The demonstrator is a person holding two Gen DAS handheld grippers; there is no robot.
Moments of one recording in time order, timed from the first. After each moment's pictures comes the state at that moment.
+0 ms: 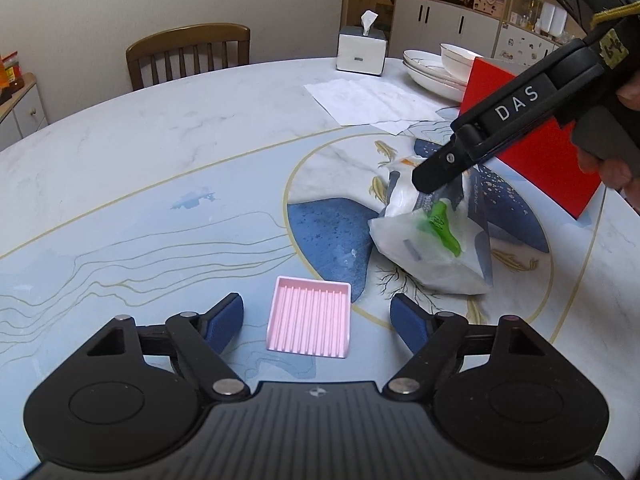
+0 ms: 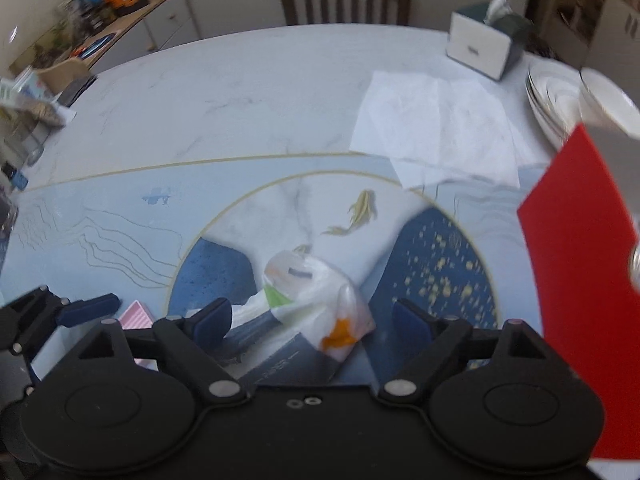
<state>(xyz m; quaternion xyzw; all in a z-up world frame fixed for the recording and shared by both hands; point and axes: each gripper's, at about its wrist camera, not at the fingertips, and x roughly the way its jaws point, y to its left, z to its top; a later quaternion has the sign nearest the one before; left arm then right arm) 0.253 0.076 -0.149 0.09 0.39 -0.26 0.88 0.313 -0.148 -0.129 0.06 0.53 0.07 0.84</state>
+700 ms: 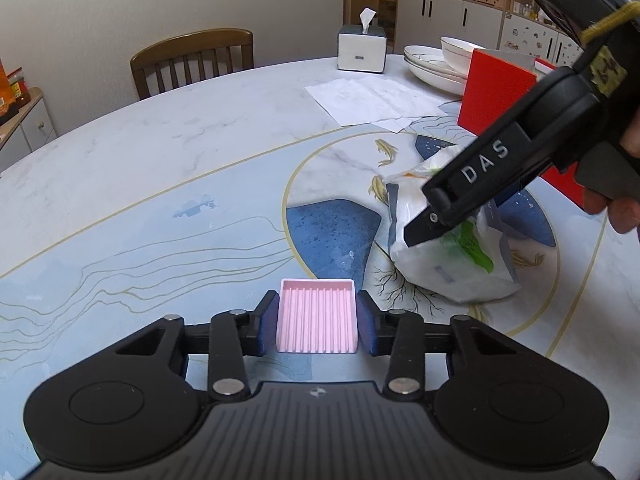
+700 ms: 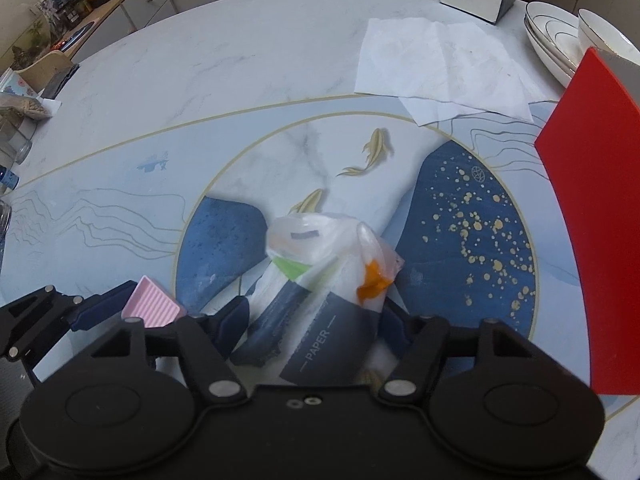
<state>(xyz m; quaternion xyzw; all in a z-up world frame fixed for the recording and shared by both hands) 0.249 0.063 -0.146 0.11 0.38 -0.24 0.89 0.303 -0.131 -0.148 0.09 0.56 0.05 0.82</state>
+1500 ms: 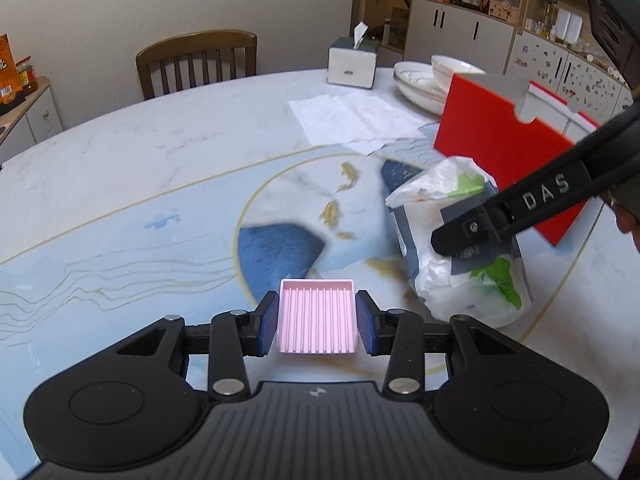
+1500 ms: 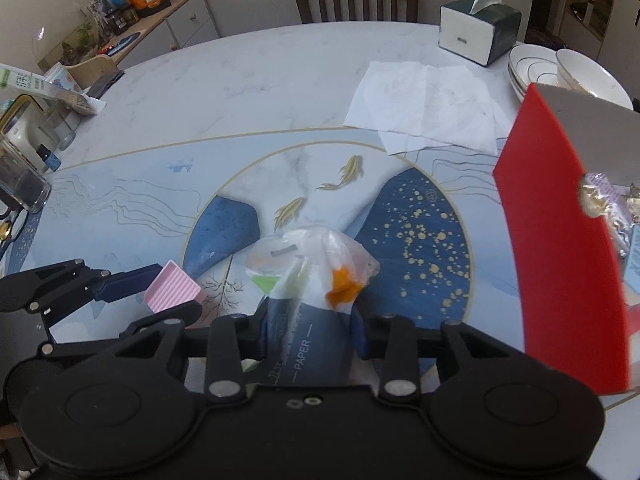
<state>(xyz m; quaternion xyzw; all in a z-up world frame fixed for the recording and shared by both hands) 0.226 0.024 -0.117 0.08 0.39 -0.23 0.89 0.259 -0.181 -0.106 0.07 0.52 0.11 0.85</state>
